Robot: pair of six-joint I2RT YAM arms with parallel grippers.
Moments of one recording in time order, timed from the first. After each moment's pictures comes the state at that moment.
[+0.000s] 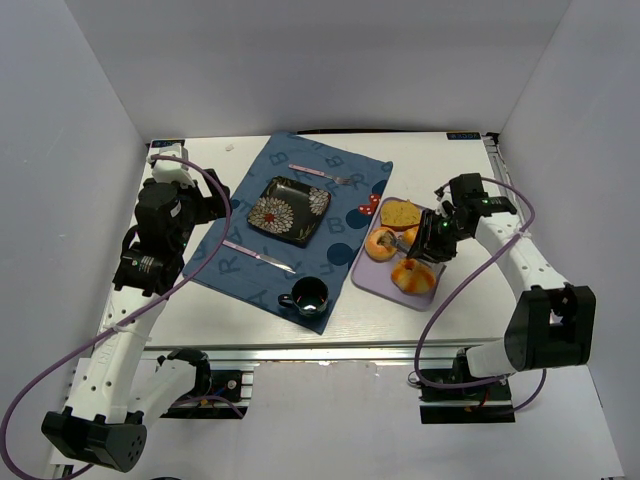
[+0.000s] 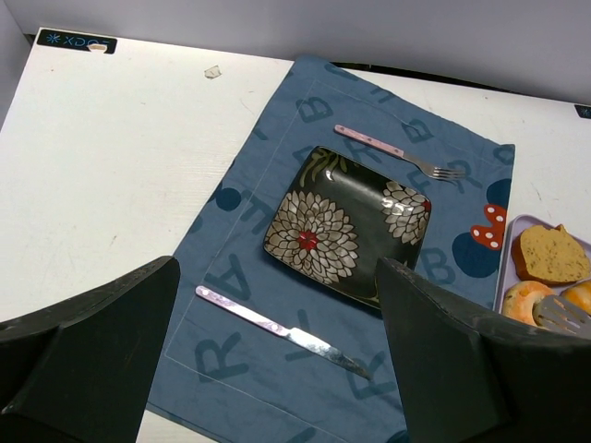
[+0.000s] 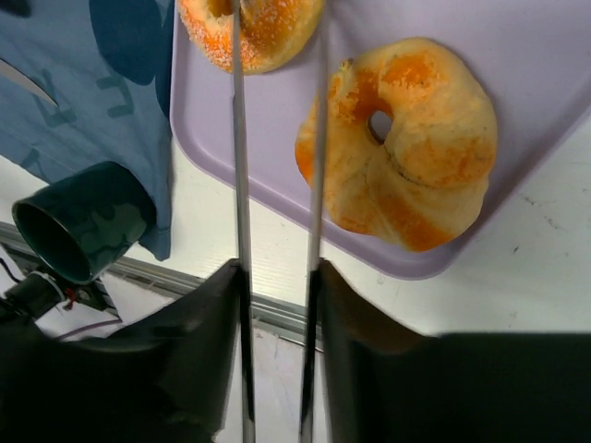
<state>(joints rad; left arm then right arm) -0.22 0.91 1.05 -0.37 -0.16 -0.23 0.14 1.41 1.11 -0.90 -0.37 0.31</state>
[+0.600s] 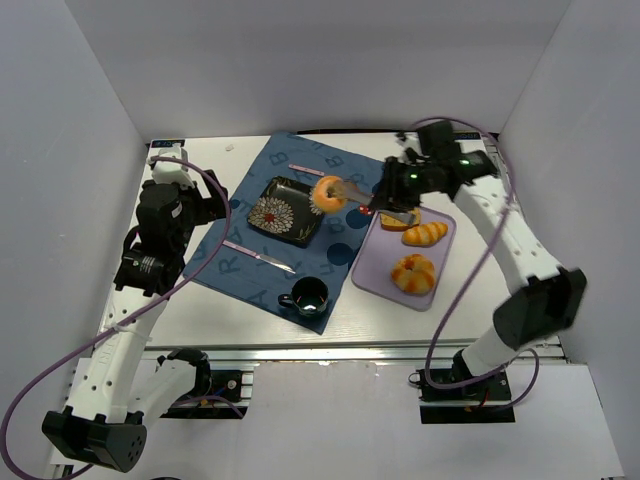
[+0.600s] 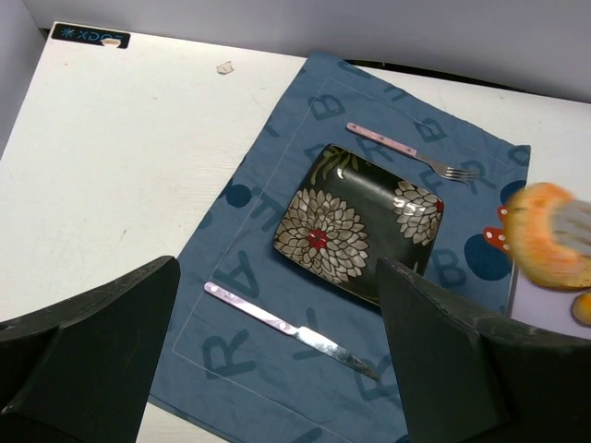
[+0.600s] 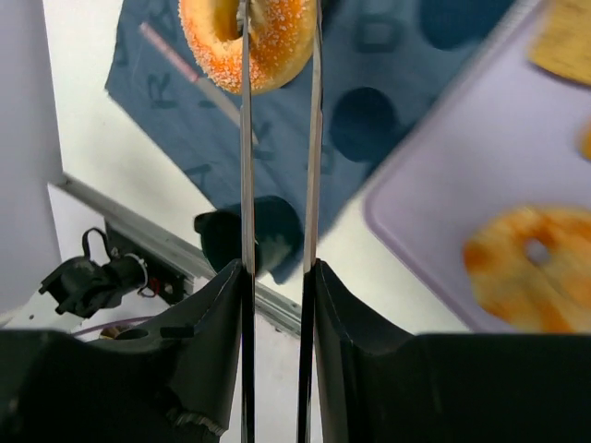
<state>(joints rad) -0.22 0.90 1.04 -0.37 -0.19 -0.22 0.33 1.50 1.59 -0.98 -0.43 0.39</state>
